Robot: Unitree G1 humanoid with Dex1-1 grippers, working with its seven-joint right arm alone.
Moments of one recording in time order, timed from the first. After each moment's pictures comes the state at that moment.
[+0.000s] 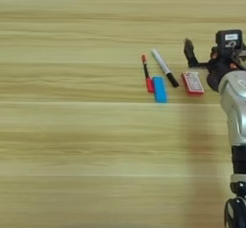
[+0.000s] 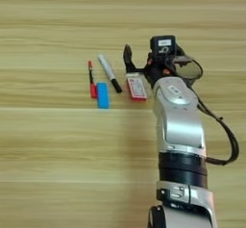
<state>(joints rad) -0.33 -0.35 -0.30 0.02 0.05 0.34 0.16</state>
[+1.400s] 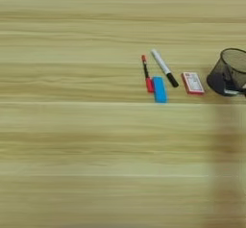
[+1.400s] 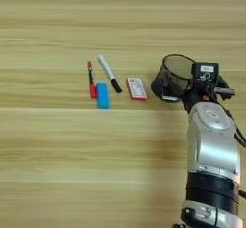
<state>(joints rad) -0.22 -0.42 -0.43 0.10 0.05 0.41 0.13</state>
